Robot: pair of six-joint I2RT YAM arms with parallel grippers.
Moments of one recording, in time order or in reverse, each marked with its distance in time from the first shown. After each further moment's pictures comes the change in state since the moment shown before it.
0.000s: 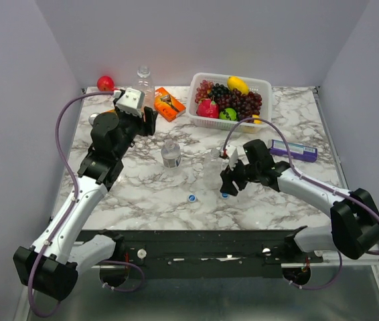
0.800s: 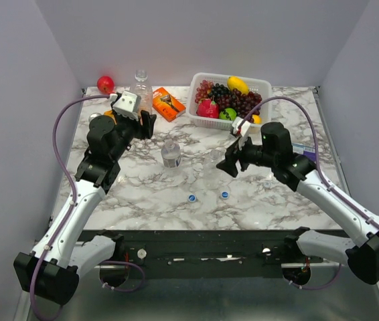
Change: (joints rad) left arm 0.060 -0.035 -0.040 -0.001 0.076 -0.018; right arm 0.021 -0.221 0.193 -0.027 0.035 0.098
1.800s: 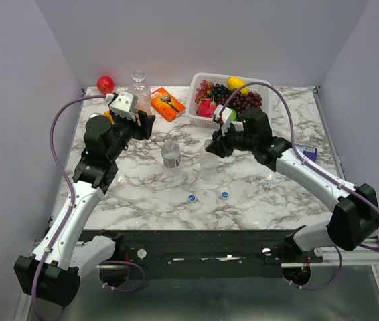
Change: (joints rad) left arm 0.033 -0.013 0.000 -0.018 0.058 -0.031; right arm 0.012 0.285 0.165 0.119 -0.008 -0.037
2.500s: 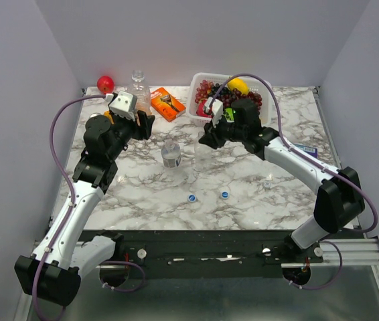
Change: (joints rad) left arm 0.006 0.002 0.000 -0.004 0.002 -0.003; right arm 0.000 0.175 0.150 0.022 0.004 -0.041
